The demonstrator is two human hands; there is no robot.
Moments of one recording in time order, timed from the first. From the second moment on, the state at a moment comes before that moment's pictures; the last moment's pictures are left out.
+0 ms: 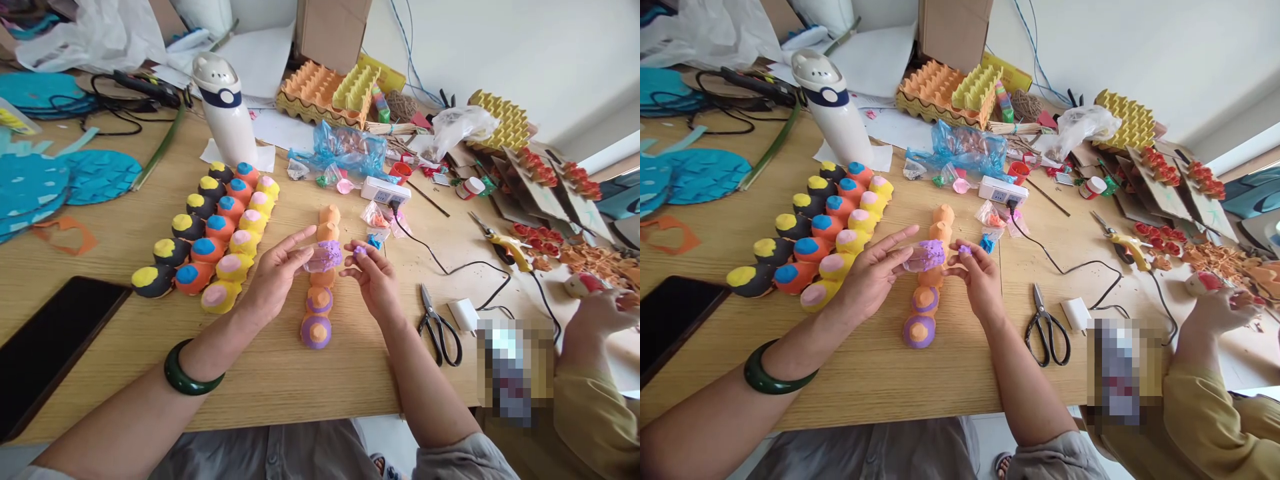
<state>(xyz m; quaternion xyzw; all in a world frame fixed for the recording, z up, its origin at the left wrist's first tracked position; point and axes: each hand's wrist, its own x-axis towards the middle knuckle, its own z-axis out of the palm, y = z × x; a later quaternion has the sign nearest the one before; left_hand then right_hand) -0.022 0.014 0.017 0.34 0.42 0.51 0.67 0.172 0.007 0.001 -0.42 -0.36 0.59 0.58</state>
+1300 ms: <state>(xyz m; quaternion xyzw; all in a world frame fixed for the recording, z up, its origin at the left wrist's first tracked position) -0.024 0.002 0.023 0.46 0.45 0.48 0.59 0.170 -0.004 -0.001 -0.49 -0.53 0.30 0.62</state>
